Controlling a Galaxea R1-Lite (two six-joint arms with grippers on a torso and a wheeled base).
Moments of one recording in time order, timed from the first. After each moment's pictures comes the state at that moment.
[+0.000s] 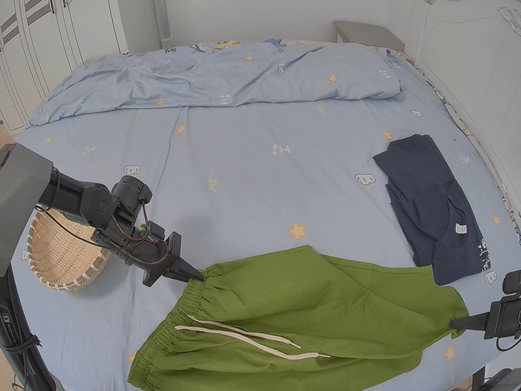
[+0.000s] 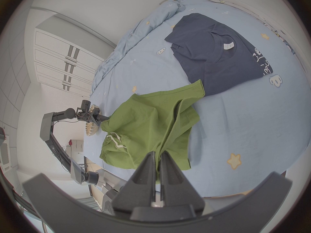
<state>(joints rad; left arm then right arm) -0.18 2.08 -1.26 0.40 -0.74 -0.48 -0.01 0.97 -0.39 0.25 0.53 0.29</state>
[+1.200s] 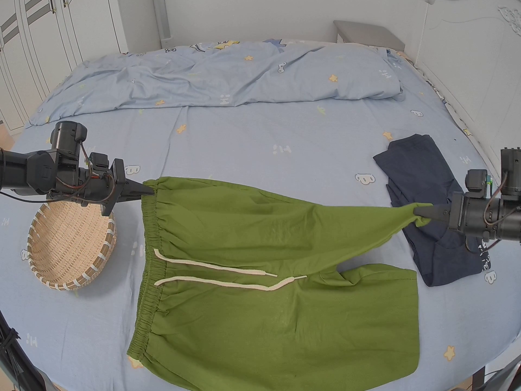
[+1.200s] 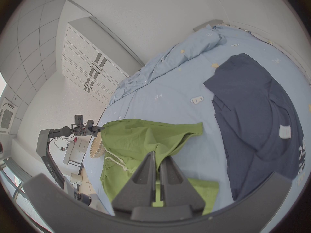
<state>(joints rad) 0.06 1.93 -1.35 0.11 -0.75 -0.49 0.10 1.49 -0.75 -0.26 0.54 0.29</state>
